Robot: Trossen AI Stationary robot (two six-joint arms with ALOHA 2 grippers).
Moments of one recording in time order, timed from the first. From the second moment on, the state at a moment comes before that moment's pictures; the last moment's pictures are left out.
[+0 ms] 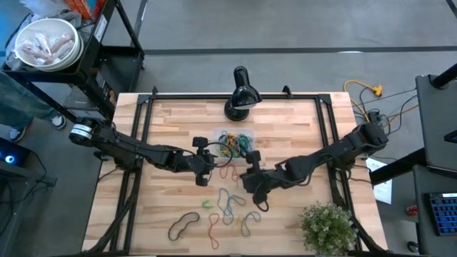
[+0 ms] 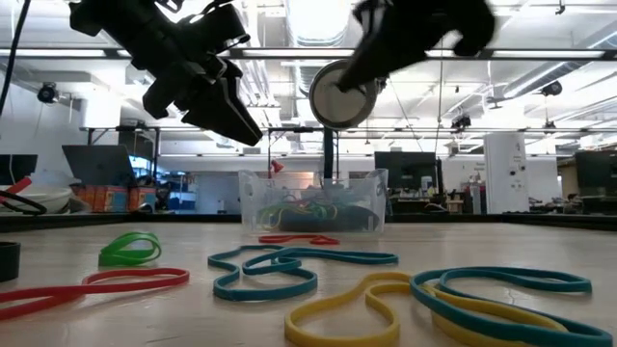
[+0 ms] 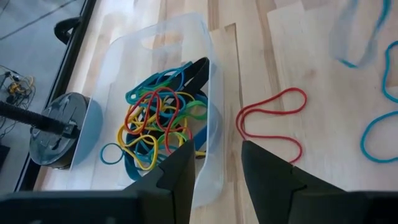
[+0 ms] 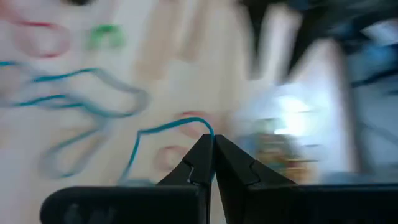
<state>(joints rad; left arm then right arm) -0.22 1.40 0.80 -0.12 -0.45 0.12 0.37 1.66 1.16 -0.34 0.47 -0.14</state>
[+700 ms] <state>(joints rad) -0.22 1.40 0.80 -0.11 -0.45 0.12 0.14 1.66 1.23 -0.34 0.78 -0.33</state>
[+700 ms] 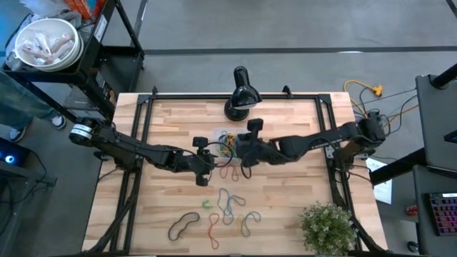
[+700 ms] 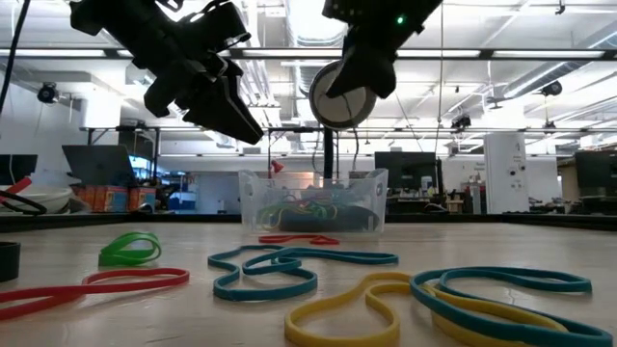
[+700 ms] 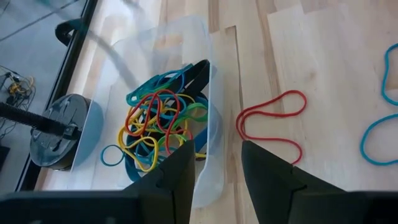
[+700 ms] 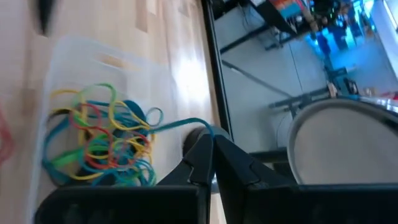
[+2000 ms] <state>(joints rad) -0.22 1.40 0.80 -0.11 -0.45 0.14 -0.05 1.66 1.07 -0.30 0.29 -0.10</state>
